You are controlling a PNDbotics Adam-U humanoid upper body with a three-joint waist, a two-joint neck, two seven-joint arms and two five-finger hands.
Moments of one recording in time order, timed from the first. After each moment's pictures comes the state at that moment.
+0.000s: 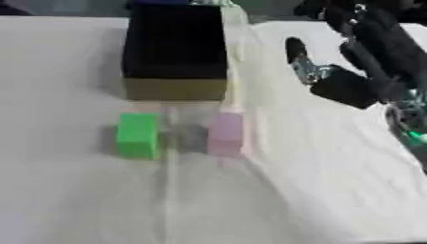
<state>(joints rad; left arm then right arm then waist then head) -0.26 0.56 0.02 -1.98 -0.40 -0.07 0.50 -0.41 -0.85 0.20 -1.99 0.57 0.08 0.01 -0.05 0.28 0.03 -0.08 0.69</state>
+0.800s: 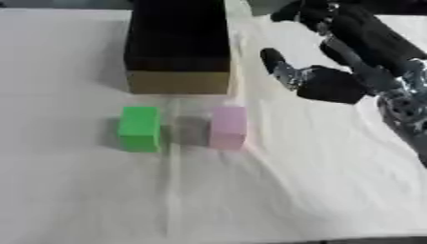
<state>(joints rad) -0.26 0.56 0.02 -1.98 -0.40 -0.07 0.50 -0.51 -0.87 0.33 -1.99 0.54 0.14 0.17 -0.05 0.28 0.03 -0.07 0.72</state>
